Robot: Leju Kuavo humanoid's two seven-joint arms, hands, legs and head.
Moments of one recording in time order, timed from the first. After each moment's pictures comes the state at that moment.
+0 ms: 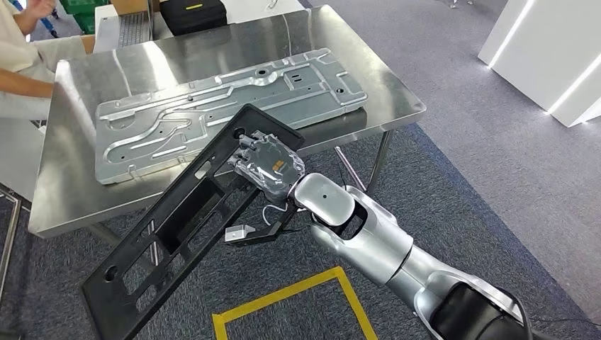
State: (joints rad) left arm -0.08 -0.18 1.11 -0.19 -1.14 -0.12 0.06; right arm -0.75 -0.06 1.06 -1.17 1.04 -0.06 -0.09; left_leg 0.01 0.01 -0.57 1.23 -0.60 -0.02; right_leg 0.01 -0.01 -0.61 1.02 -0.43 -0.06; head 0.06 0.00
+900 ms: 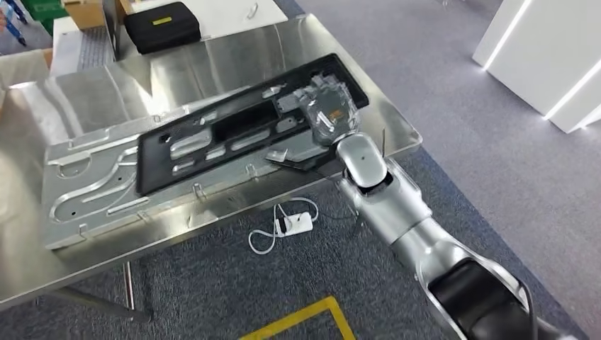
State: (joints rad) left arm -0.07 -0.17 1.10 -0.19 -1.20 -0.13 0.07; right arm -0.86 -0.05 0.77 -0.83 1.19 -0.36 0.05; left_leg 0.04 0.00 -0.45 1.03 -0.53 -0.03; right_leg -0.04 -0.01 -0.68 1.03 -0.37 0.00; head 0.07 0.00
